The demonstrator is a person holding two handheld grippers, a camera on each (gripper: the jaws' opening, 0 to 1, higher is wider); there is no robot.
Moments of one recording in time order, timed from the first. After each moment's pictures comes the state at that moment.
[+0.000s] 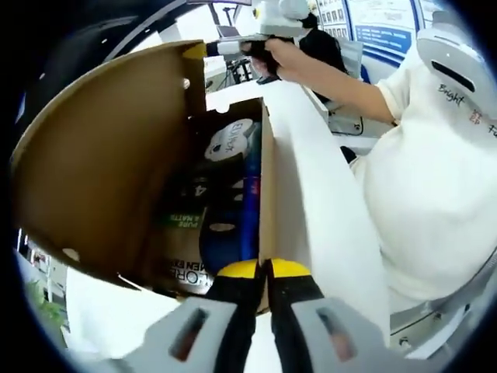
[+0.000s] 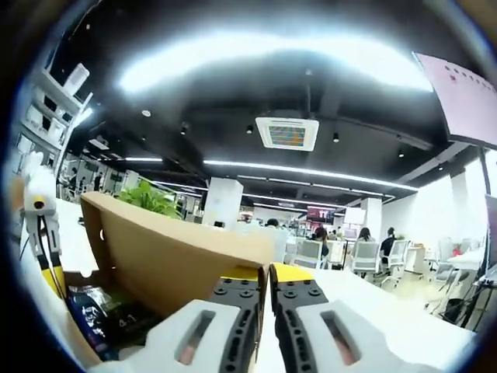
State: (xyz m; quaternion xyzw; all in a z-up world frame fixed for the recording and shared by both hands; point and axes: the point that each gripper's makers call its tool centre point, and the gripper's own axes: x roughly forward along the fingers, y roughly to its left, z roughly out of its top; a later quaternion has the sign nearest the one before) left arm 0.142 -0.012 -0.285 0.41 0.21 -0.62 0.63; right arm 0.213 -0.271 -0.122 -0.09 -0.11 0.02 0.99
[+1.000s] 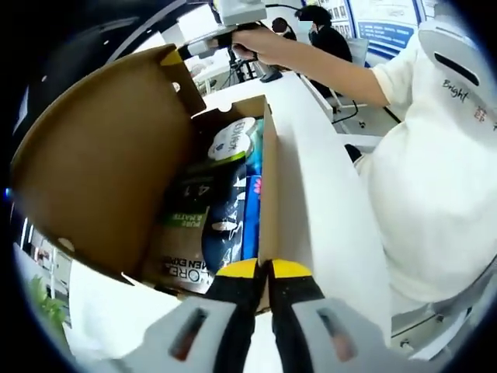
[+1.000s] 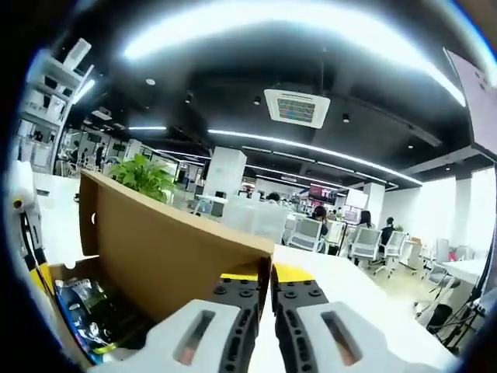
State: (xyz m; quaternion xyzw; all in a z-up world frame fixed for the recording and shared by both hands) left arm 0.137 -0.010 -0.283 0.40 0.21 -0.61 0.65; right arm 0.256 -0.276 -0.115 -0.12 -0.02 0.02 0.99
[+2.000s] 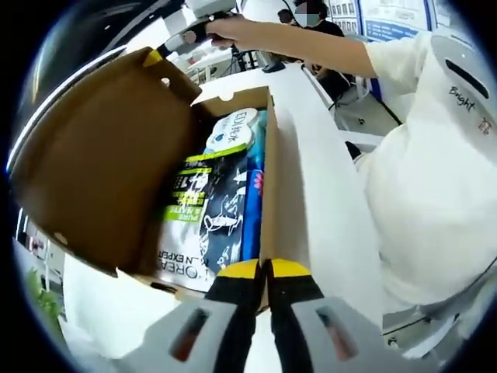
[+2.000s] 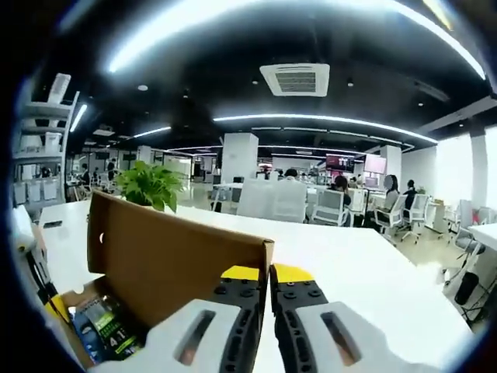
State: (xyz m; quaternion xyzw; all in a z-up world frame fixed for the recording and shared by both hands) left arm 0.140 -0.009 -0.285 0.41 0.24 -0.61 0.63; right arm 0.310 -0.283 -0.128 -0.04 0.05 0.07 1.00
